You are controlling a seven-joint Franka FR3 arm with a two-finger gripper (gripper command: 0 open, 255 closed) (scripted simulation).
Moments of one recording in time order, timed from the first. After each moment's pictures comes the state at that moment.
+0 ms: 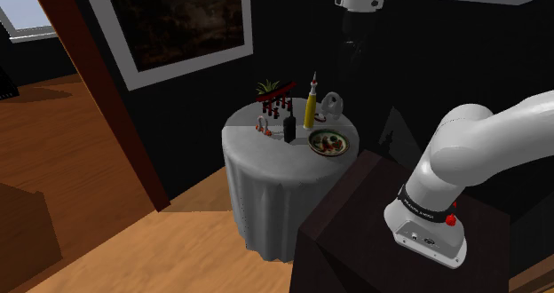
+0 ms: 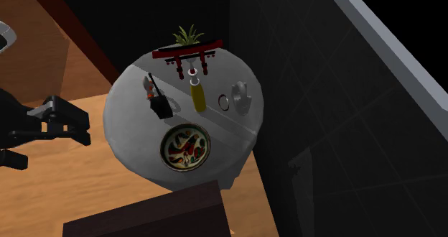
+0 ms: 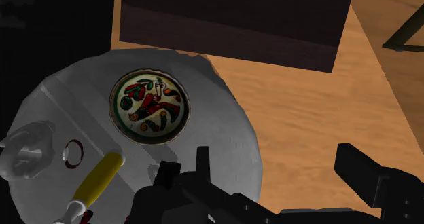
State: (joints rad) arm 0.02 -0.79 -0.04 -2.44 -0.02 1.62 -0.16
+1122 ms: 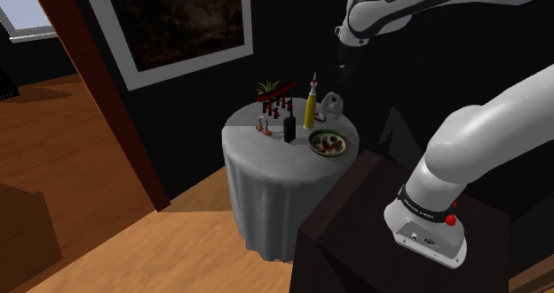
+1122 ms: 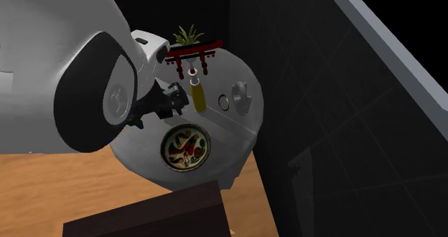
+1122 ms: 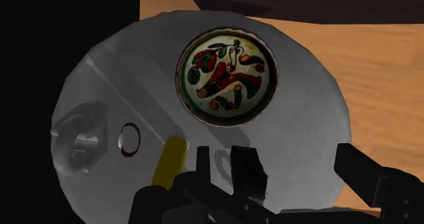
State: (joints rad) arm -0.09 -0.51 -0.27 -2.54 -0.16 2.11 -0.35
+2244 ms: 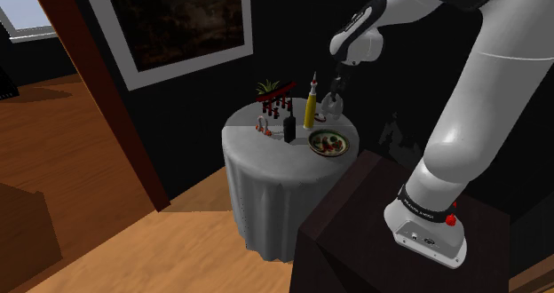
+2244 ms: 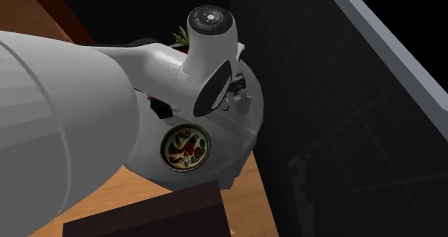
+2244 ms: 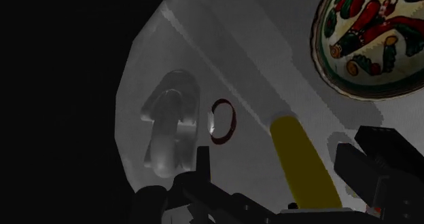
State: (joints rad) arm -0.11 0.09 -0.50 -2.31 0.15 2.57 -0.77
